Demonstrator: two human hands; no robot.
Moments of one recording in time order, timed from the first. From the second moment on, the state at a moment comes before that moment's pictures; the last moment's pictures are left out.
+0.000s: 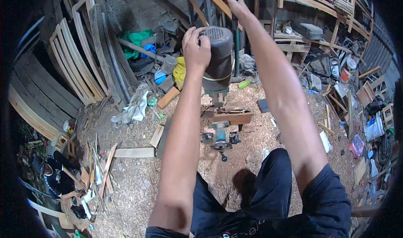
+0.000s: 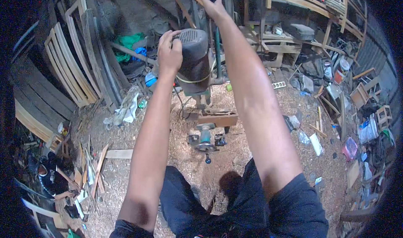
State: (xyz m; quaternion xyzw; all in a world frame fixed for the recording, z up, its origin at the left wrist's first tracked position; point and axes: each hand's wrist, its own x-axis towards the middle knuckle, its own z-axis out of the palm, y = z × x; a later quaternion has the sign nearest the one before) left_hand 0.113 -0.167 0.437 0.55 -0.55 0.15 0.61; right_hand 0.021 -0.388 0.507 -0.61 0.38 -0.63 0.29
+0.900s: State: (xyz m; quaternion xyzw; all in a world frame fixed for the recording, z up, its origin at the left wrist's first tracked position) left_hand 0.060 0.017 0.165 0.69 -0.53 -0.06 0.48; right_hand -0.162 0.019 0.178 -0.79 0.35 -0.40 0.29
